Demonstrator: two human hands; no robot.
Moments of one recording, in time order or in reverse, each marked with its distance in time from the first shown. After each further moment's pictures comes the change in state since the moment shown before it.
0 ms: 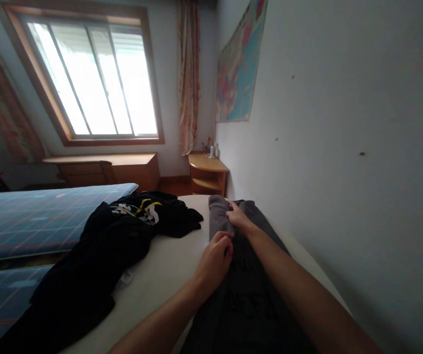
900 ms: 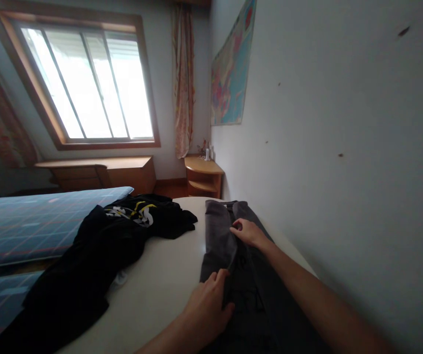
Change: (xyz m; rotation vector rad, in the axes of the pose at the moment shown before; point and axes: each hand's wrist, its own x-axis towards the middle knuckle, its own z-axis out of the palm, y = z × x) left_hand -0.072 0.031 0.006 0.226 -0.408 -0.328; right_hand -0.056 0.036 -0.064 -0.406 -0.054 -0.057
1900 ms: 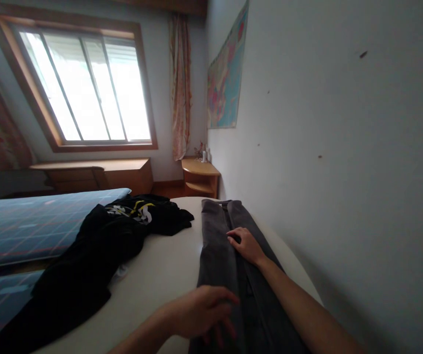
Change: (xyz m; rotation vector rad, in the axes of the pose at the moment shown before) left_hand -0.031 0.016 -0.032 -0.352 -0.571 0.031; right_hand -0.065 0.015 0.012 0.039 0.108 -0.369
